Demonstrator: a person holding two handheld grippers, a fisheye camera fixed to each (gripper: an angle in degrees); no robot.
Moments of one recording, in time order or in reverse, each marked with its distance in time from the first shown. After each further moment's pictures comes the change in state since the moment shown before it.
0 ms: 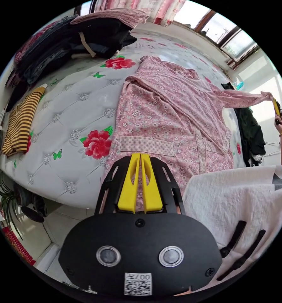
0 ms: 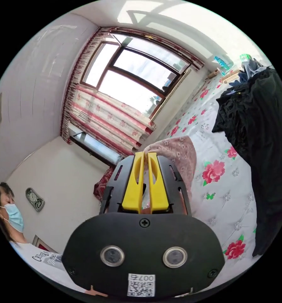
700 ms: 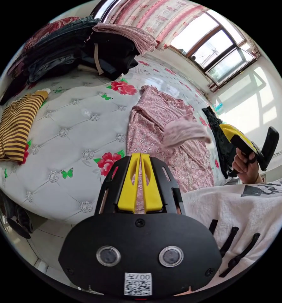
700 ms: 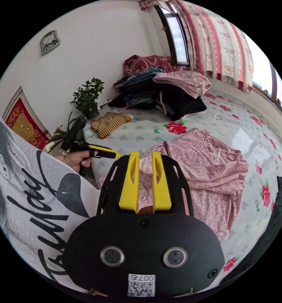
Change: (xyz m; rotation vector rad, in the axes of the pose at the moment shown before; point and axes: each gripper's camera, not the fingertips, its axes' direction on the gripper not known) left arm -0.117 0.006 -0.083 0.143 0.192 -0.002; right arm -0.192 0.479 0.214 -0.935 -0.008 -0.871
